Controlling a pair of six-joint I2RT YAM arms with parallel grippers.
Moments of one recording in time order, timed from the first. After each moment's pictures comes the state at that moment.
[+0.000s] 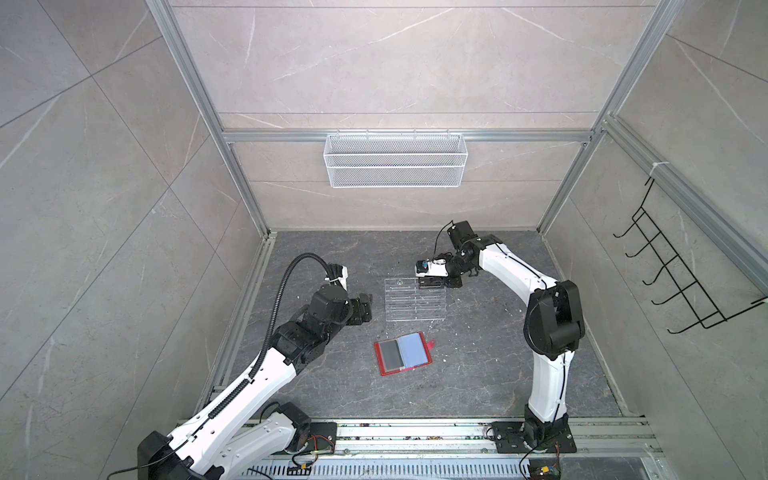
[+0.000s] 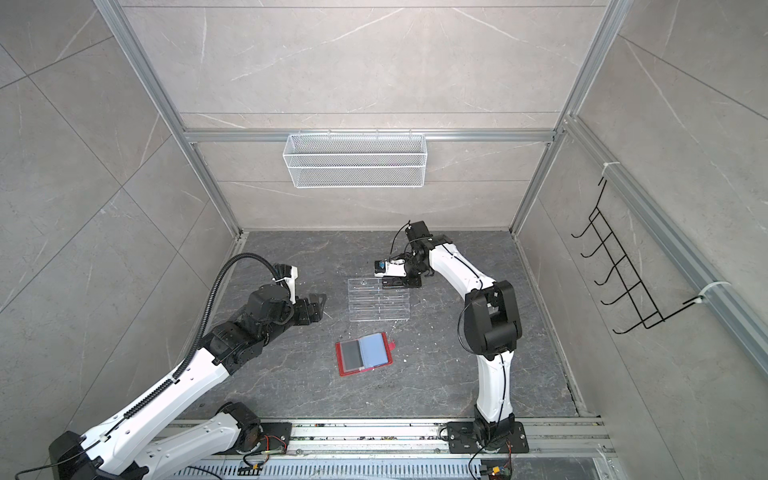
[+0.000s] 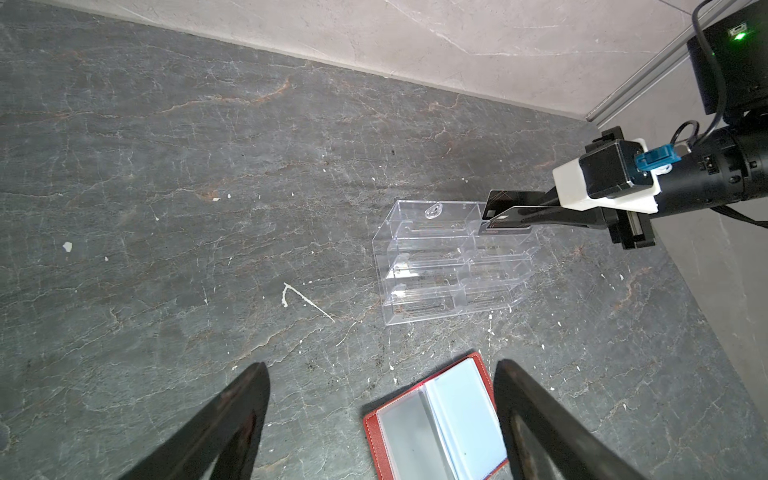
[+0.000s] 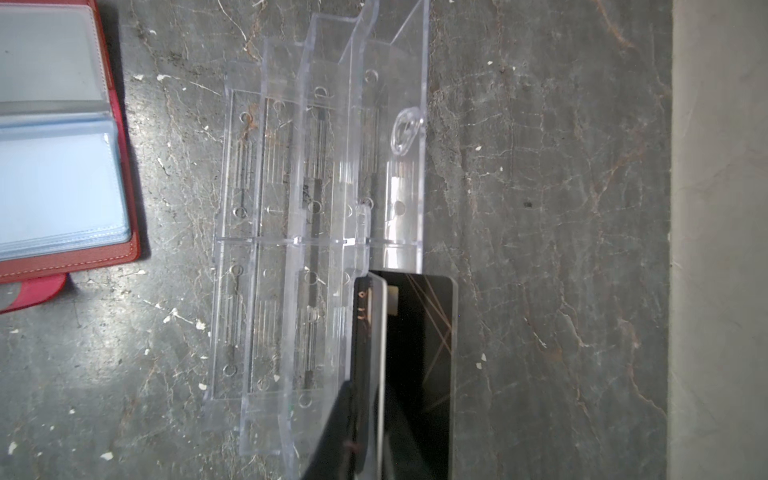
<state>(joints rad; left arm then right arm) -0.64 0.96 0.86 -0.48 -0.20 -0.49 0.36 2.03 1.73 -0.89 -0.41 -1.30</state>
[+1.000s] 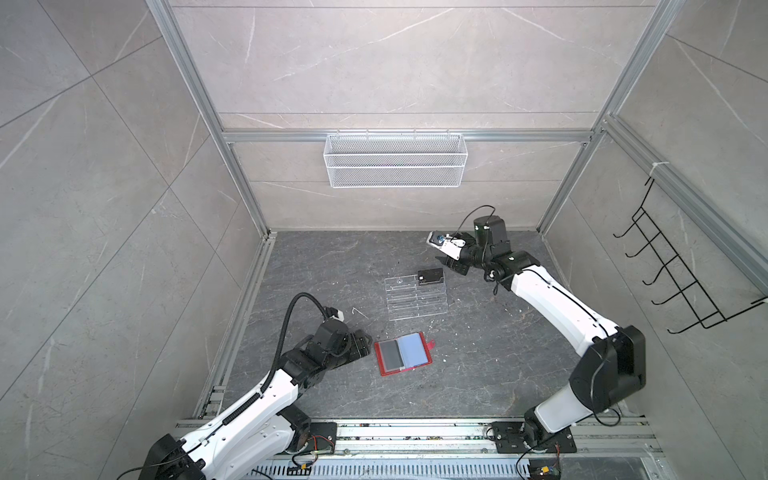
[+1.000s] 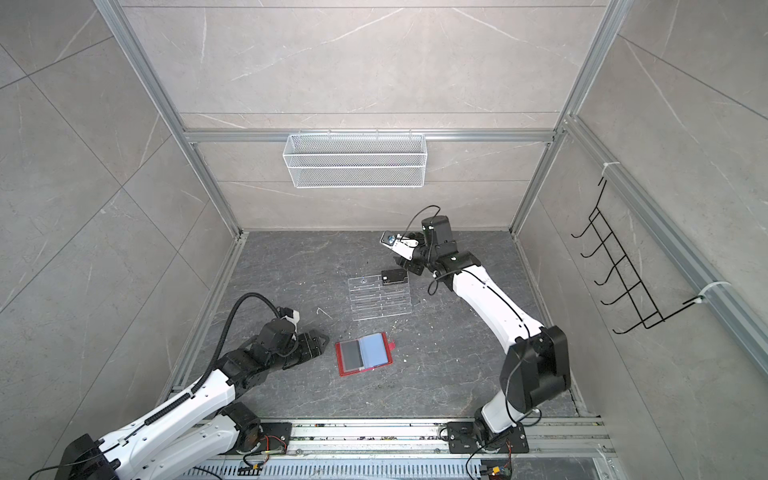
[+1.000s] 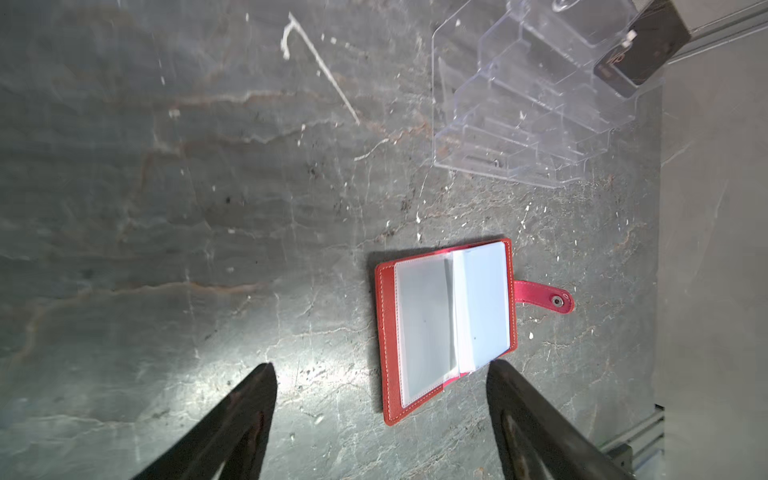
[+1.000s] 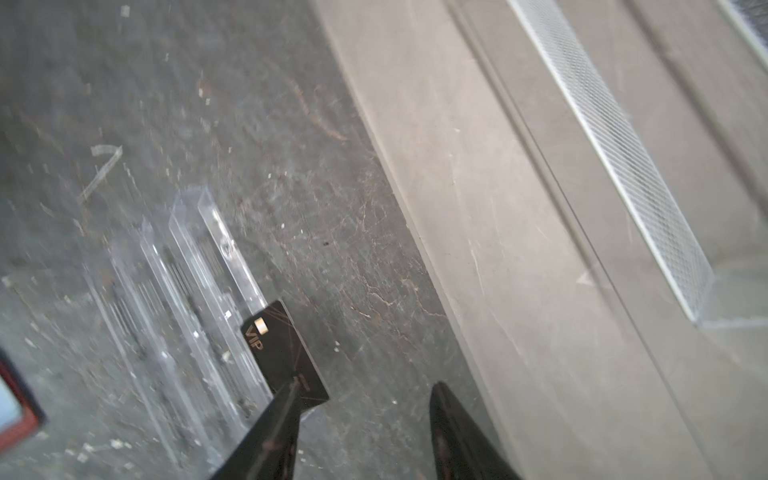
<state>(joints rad) -0.64 0.86 0.43 -0.39 0.06 -0.95 0.38 1.54 1.37 -0.35 -0.26 -0.72</state>
